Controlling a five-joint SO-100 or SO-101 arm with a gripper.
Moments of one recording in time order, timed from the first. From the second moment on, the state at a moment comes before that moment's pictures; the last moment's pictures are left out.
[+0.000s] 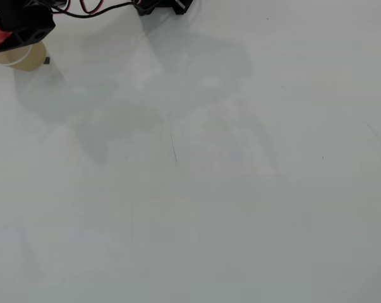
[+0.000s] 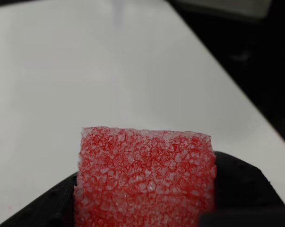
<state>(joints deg) 71.1 131.0 137.5 27.8 78.5</state>
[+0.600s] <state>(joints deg) 69.7 131.0 134.7 37.5 78.3</state>
